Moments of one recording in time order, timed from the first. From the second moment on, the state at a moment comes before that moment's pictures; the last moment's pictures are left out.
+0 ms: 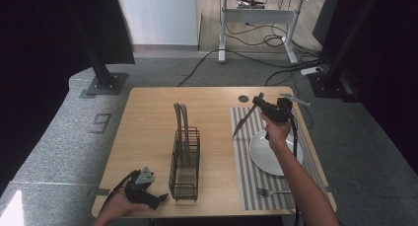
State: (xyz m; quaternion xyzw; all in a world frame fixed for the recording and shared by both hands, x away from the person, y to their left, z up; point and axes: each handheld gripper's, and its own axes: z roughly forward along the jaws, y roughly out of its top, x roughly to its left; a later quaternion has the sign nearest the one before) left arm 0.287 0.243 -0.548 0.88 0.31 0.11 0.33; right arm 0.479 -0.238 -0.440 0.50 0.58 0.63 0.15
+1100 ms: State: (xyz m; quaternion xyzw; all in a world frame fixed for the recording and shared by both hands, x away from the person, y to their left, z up) left arm 0.287 0.243 -0.548 0.88 0.31 0.11 0.33; right arm 0.511 -0.260 -0.438 0.53 0.56 0.61 0.18
